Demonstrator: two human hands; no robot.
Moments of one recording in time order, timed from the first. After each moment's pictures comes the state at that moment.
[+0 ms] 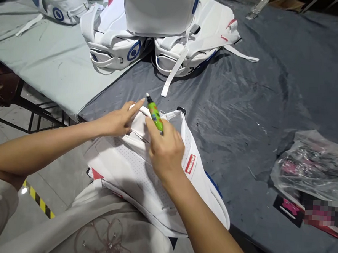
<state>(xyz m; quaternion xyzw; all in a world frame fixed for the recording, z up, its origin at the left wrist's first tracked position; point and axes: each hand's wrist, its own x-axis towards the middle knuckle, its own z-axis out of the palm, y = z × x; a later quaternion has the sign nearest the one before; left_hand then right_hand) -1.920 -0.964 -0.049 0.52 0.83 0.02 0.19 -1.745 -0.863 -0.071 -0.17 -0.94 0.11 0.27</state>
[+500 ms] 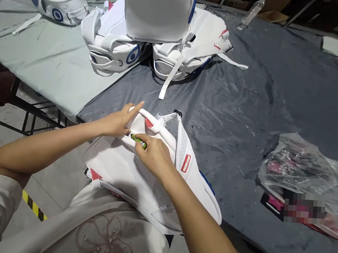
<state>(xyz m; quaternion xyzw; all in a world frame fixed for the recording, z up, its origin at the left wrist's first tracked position) -1.920 -0.963 -0.045 0.52 0.83 0.02 0.21 -1.751 -0.875 -0.048 -0.24 -0.90 0.37 -0.01</state>
